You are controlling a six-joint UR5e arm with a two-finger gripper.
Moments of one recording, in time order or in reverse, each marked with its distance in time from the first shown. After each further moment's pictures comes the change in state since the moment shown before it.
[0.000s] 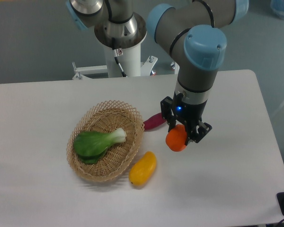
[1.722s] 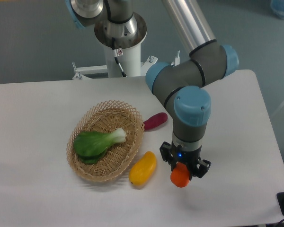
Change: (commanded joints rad) arm -0.058 -0.239 -0.061 0.314 0.080 -0.301
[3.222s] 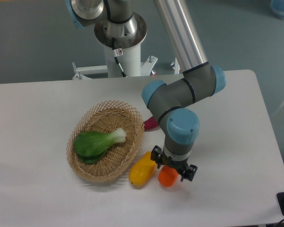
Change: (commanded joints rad) arm -0.008 -0.029 -0.058 0.034 0.005 0.023
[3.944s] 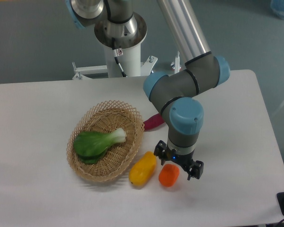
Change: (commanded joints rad) arm 0.021 0.051 0.037 -0.005 0.002 0.054
